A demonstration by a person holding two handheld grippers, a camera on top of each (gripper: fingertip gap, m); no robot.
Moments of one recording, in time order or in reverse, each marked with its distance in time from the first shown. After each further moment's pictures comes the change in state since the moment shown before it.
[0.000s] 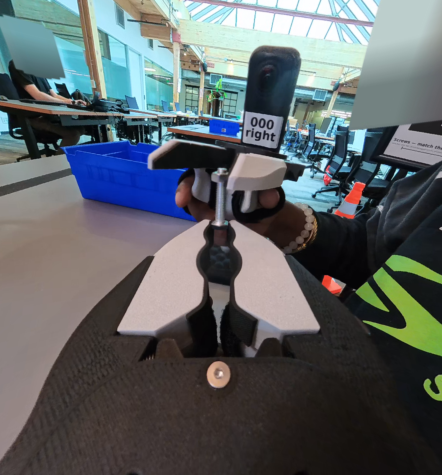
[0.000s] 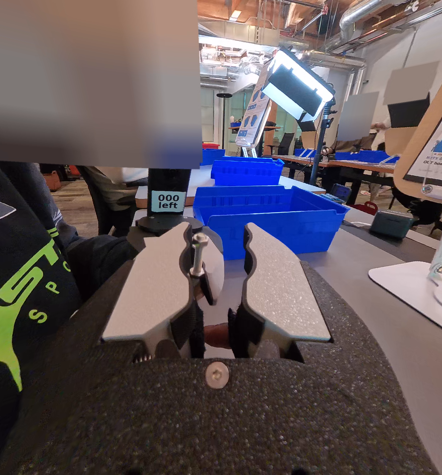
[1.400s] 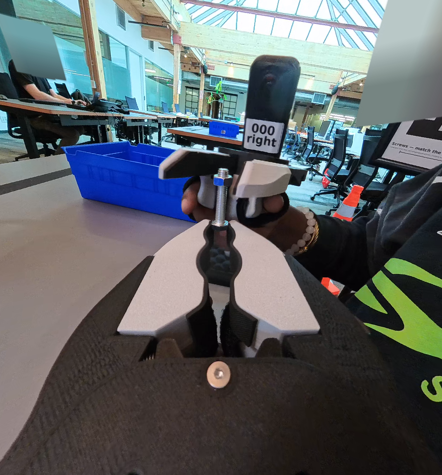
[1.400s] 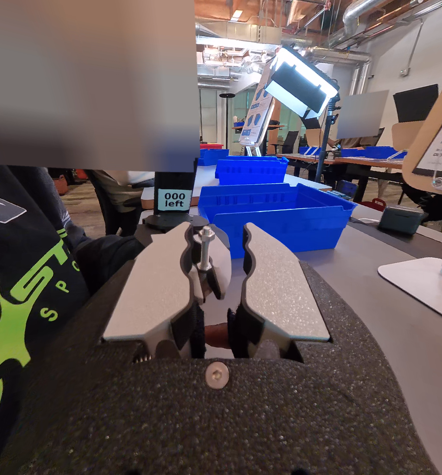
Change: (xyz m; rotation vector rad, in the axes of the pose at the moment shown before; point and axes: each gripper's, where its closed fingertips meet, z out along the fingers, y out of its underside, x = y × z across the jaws) left arm 0.000 0.000 0.000 0.006 0.001 -0.011; right arm -0.004 0.003 0.001 0.000 -0.020 0.032
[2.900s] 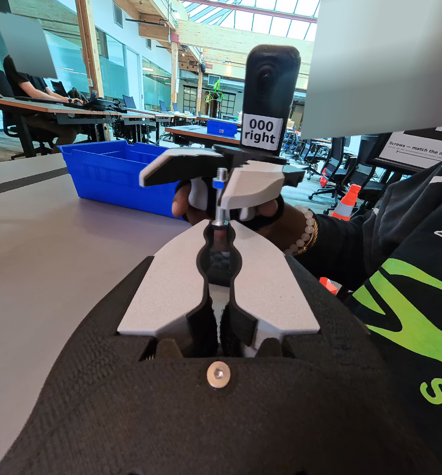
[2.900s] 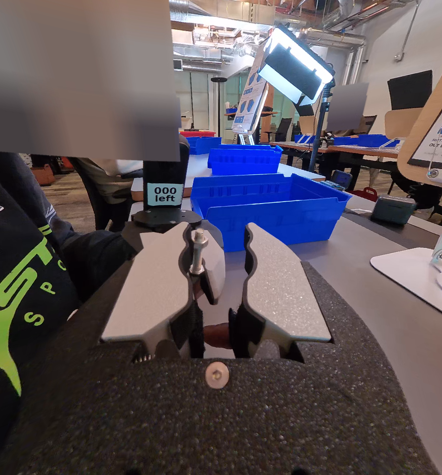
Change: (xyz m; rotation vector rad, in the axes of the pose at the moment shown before) left arm 0.002 0.000 0.000 -0.002 0.008 -0.004; right arm 0.004 0.005 0.004 -0.049 0.039 -0.010
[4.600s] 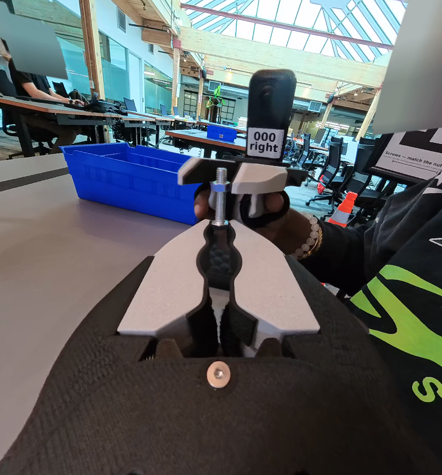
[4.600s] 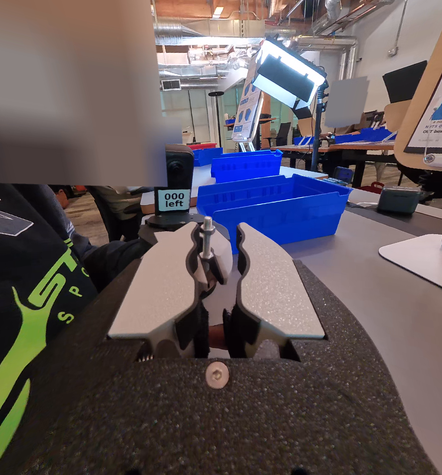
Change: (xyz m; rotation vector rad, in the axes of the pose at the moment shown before) left arm -0.002 -0.004 -0.001 0.019 0.000 -0.026; right arm -0.001 -0.005 -0.017 0.048 0.003 0.097
